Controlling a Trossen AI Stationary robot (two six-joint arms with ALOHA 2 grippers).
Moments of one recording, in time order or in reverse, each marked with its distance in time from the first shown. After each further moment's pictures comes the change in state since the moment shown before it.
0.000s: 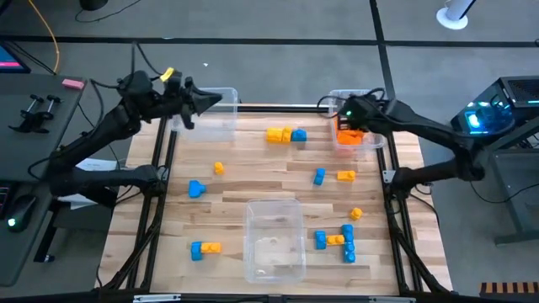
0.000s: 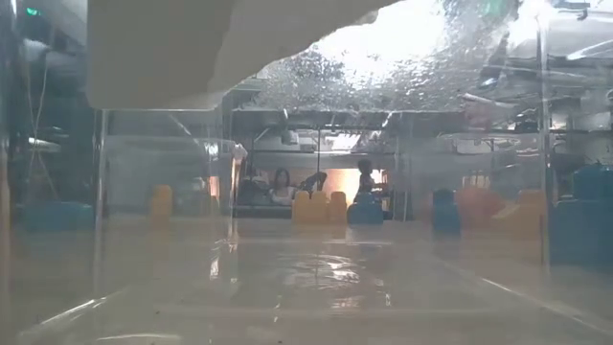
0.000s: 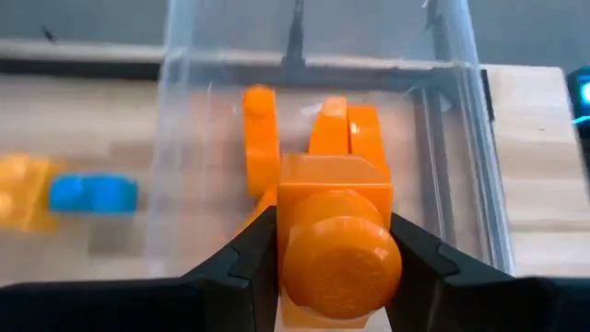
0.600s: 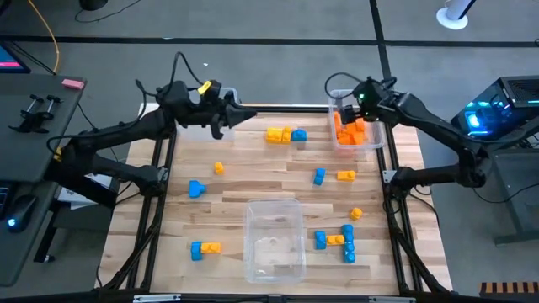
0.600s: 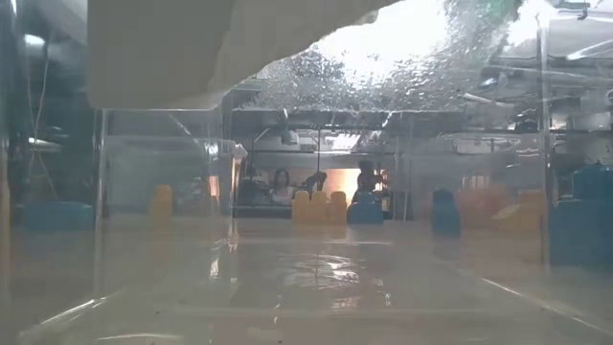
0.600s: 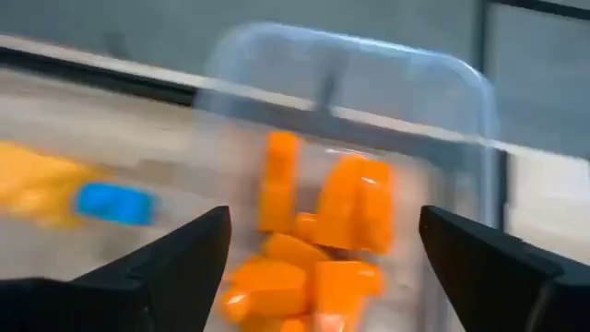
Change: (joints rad) left arm -0.222 0.248 0.000 0.375 0.001 -0.178; right arm -0.146 -0.047 0.044 0.145 -0.173 -0.428
